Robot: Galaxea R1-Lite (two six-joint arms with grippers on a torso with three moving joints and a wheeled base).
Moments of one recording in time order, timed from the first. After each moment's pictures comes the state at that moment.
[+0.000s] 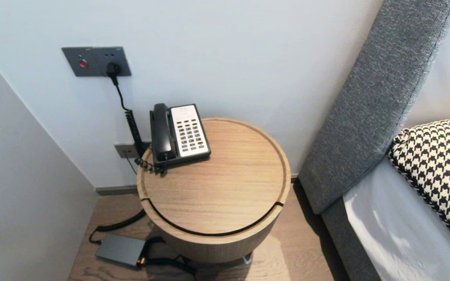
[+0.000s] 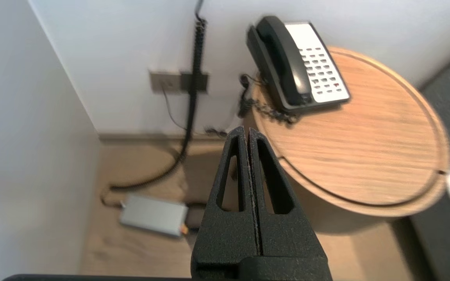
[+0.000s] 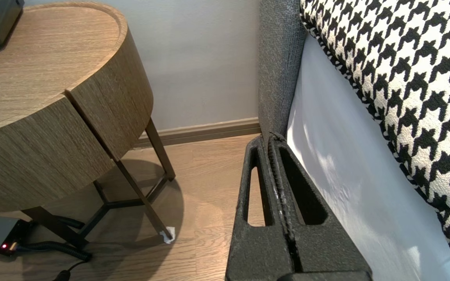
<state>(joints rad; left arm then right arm) 0.01 0.62 -0.84 0.31 -0.09 -0.11 0.01 0.01 0.00 -0.05 -0.01 0.00</state>
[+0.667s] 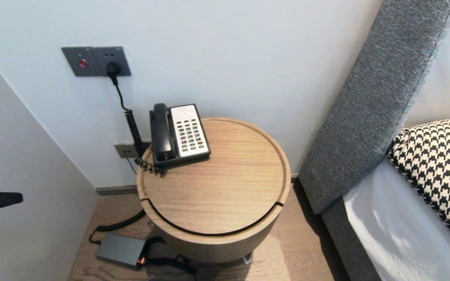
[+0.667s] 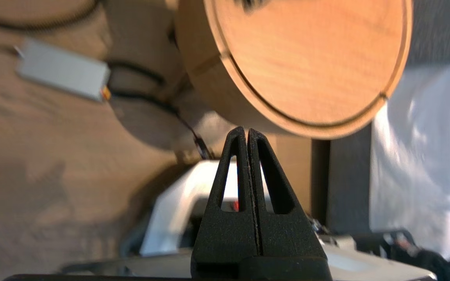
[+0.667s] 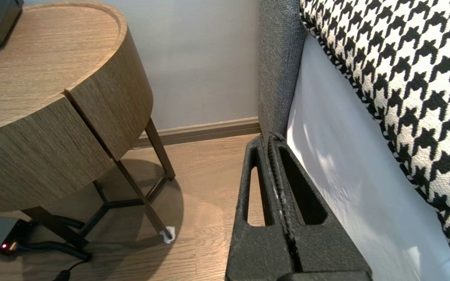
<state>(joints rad) -0.34 1.00 -1.13 0.70 -0.01 -0.48 0.01 0.01 0.00 -0.05 -0.01 0.00</state>
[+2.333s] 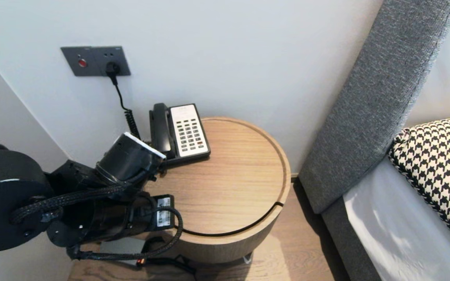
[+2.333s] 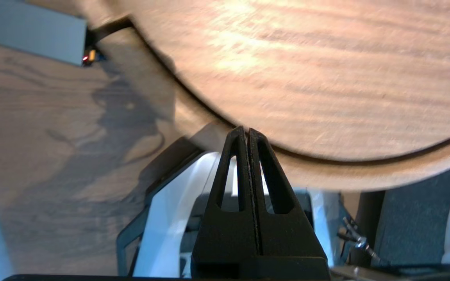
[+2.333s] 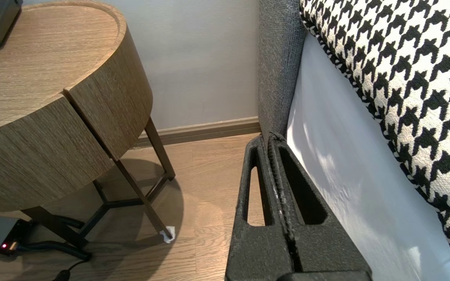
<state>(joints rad) -0.76 1.61 -0.99 0.27 0.27 -0.68 0.01 0.01 0.00 -0.05 -0.01 0.00</state>
